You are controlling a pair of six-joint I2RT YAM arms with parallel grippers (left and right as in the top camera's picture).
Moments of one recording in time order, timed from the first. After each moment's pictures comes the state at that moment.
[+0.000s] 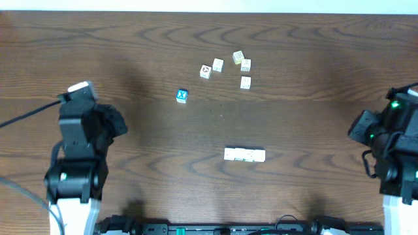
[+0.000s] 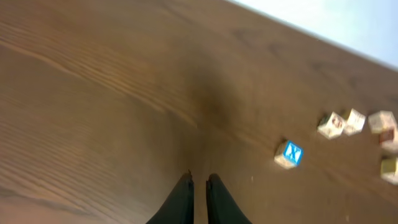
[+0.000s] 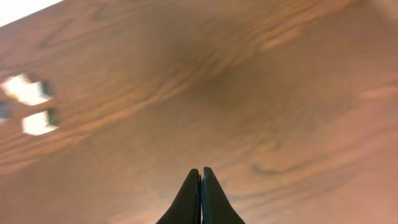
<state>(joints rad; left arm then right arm) 0.02 0.91 0.89 -0.66 -0.10 -0.34 -0.20 0.98 1.17 -1.01 0.07 0.24</state>
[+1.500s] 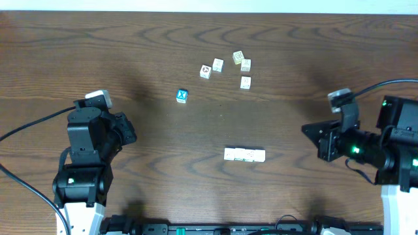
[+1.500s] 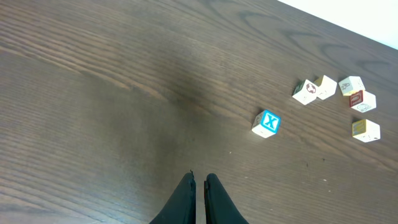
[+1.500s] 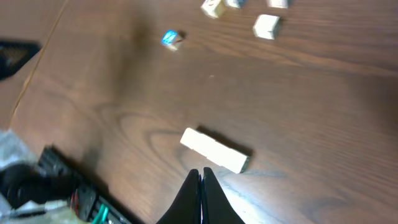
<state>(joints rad) 0.02 0.85 0.77 -0.60 0.05 -0.31 -0.17 1.02 1.16 -1.20 -0.73 -0.21</state>
